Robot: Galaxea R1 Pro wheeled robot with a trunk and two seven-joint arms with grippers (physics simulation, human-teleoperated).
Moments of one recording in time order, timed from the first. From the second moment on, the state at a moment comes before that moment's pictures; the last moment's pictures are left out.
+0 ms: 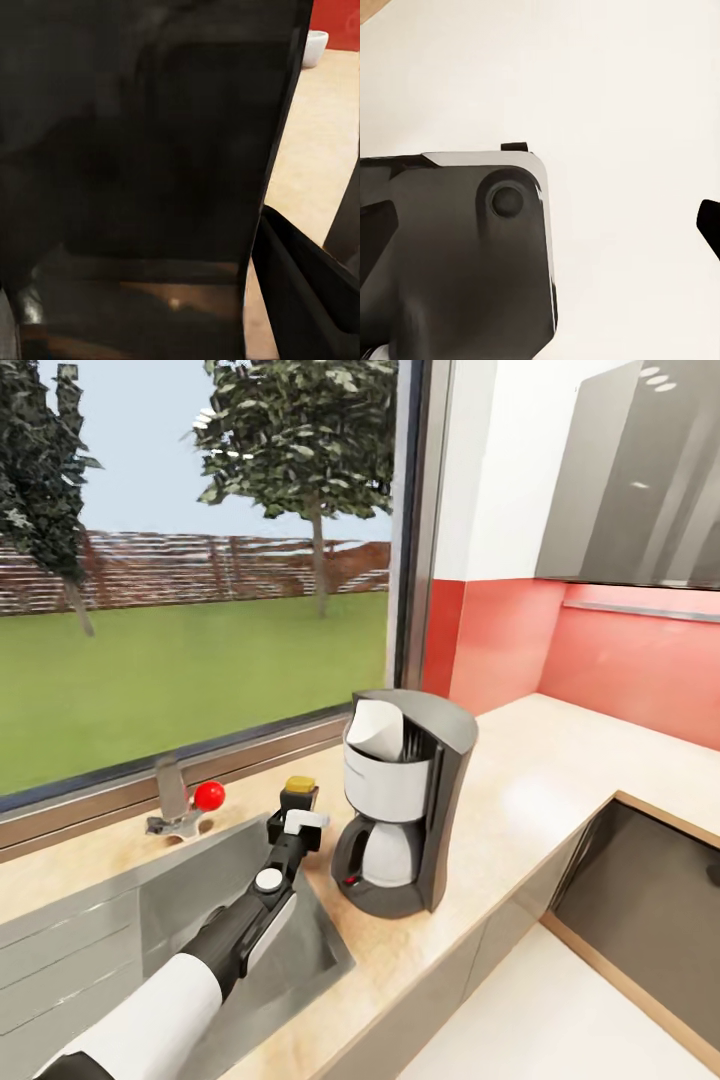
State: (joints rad) left arm -0.72 -0.06 -0.45 -0.73 0.14 -0.07 0.27; right arm -0.01 -0.01 -0.05 -0.24 0.00 -0.18 -0.09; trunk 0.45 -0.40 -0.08
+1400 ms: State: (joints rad) left arm -0.72 -0.05 -0.40 -0.64 0.06 -0.24 0.15; right arm -0.01 -0.01 -0.04 -0.24 0.00 -0.18 -0.09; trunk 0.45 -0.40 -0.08
